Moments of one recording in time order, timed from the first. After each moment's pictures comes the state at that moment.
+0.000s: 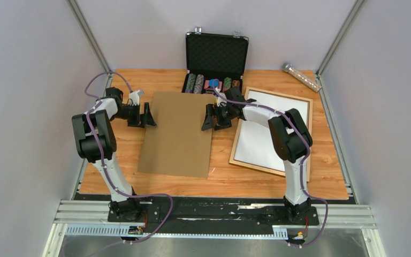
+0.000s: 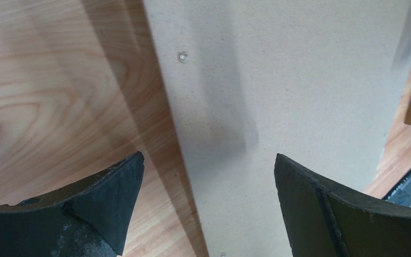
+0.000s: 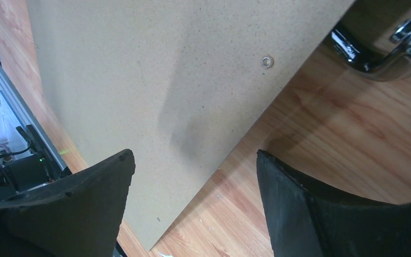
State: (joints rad) left arm 0.24 1.96 1.34 -0.67 0.70 0.31; right arm 0.49 2.10 1.45 -0.28 -0.58 0.34
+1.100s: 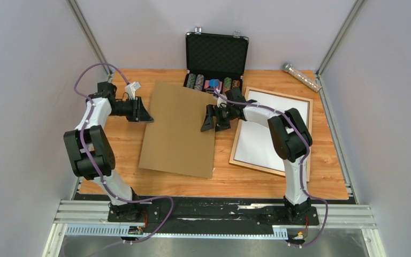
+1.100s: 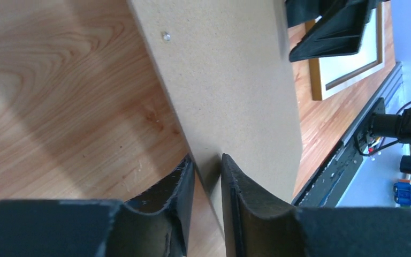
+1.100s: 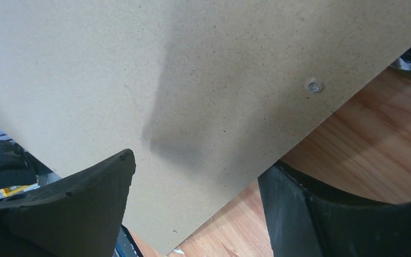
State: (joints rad) left arm 0.24 1.73 1.30 -0.83 0.92 0.35; right arm 0.48 2.11 1.44 -0.25 -0.67 0.36
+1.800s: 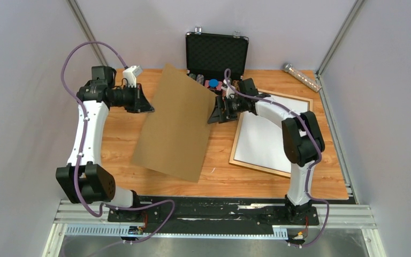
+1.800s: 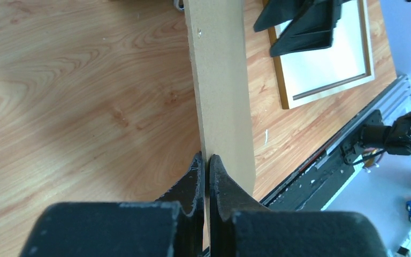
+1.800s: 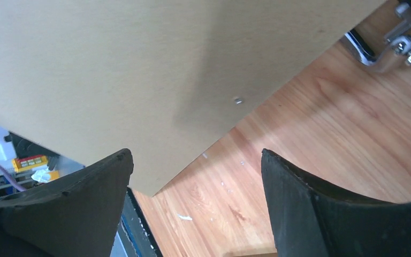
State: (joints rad) left arm 0.12 1.44 1.48 -1.02 0.80 0.18; right arm 0.39 2.01 1.44 -0.32 -0.79 0.27
